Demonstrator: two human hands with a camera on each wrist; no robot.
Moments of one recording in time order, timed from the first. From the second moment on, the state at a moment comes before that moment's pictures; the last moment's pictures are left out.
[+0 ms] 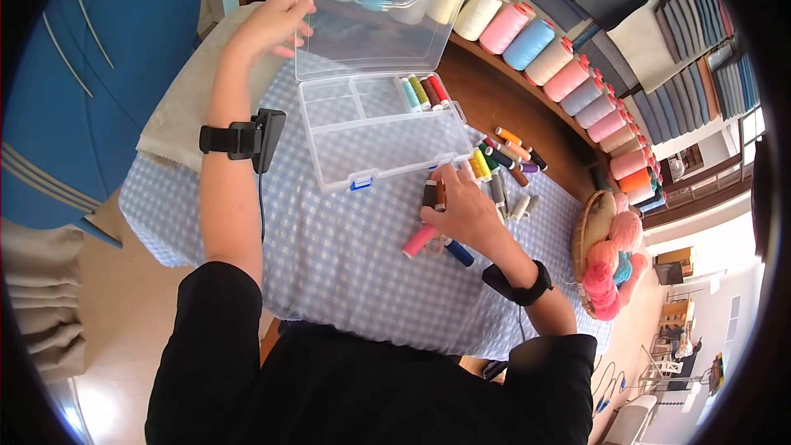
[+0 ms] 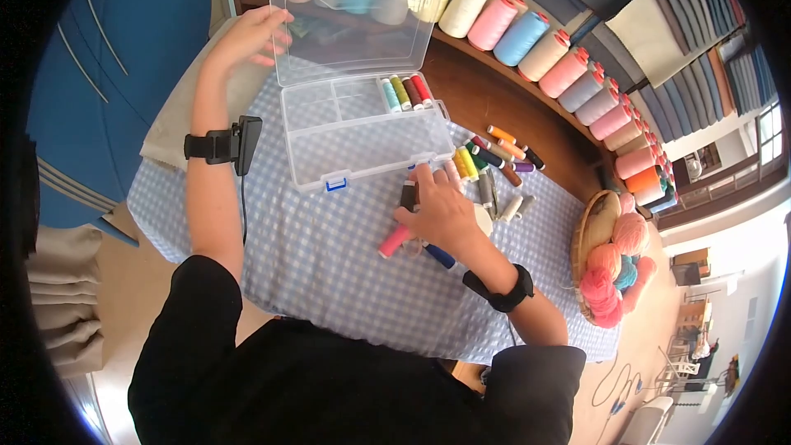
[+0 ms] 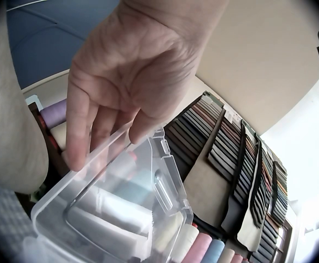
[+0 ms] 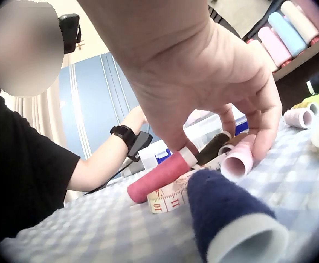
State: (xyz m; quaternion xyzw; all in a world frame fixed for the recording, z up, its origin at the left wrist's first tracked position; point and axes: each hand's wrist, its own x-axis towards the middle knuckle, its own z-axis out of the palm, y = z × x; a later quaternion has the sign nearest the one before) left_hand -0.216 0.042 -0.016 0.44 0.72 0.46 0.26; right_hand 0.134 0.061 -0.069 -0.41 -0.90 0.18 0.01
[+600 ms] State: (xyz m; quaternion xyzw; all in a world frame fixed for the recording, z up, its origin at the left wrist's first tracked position) left_hand -0.219 0.045 -0.020 0.44 0.71 0.48 0.27; right_hand 0.115 0.044 -0.036 -0.20 -0.95 0.09 0.20
